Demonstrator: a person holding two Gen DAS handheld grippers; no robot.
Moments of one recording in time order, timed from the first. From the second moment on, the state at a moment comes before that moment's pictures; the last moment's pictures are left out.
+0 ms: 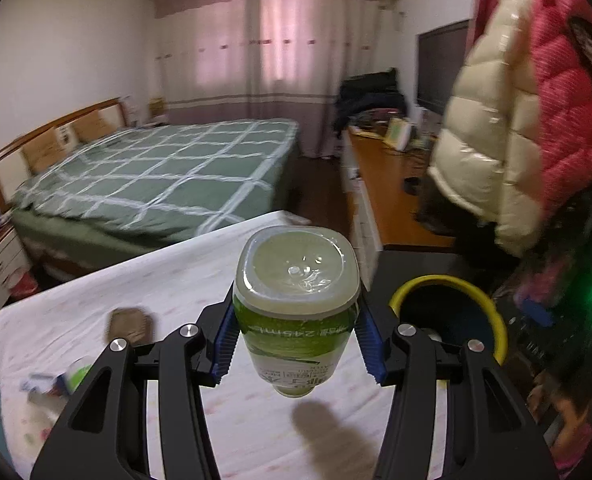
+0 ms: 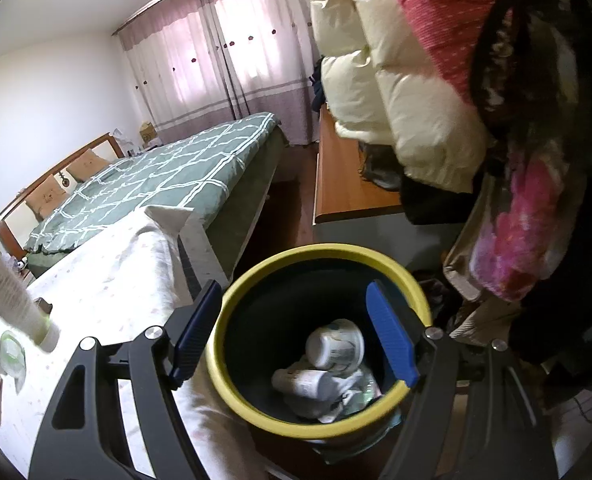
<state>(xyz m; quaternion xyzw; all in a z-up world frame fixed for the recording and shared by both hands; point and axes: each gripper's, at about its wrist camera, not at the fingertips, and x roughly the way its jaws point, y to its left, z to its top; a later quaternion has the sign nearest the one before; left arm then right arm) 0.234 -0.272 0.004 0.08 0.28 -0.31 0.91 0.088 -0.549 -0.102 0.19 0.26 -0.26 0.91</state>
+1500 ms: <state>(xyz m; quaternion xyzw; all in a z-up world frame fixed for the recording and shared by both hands) 0.192 -0.121 -0.055 0.01 0.31 -0.13 0.94 0.102 -0.503 -0.105 0.16 0.29 -0.18 0.93</state>
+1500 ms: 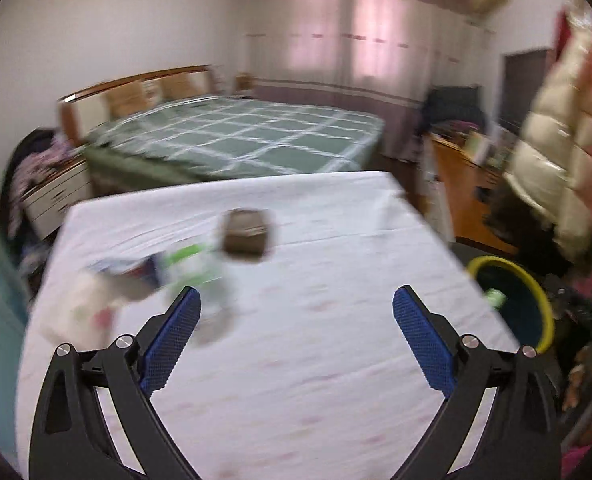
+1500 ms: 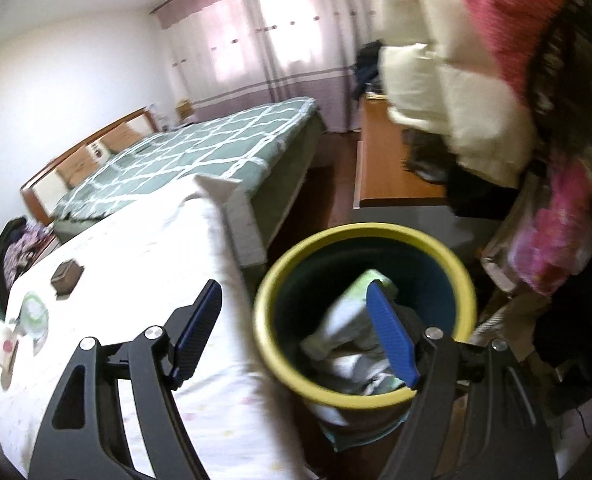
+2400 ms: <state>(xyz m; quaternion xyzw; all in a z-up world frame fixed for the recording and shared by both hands) 0.179 0.122 -0.131 -0.10 0.35 0.11 0.92 0.262 -0.198 -0.074 0.03 0.37 0.15 0.92</state>
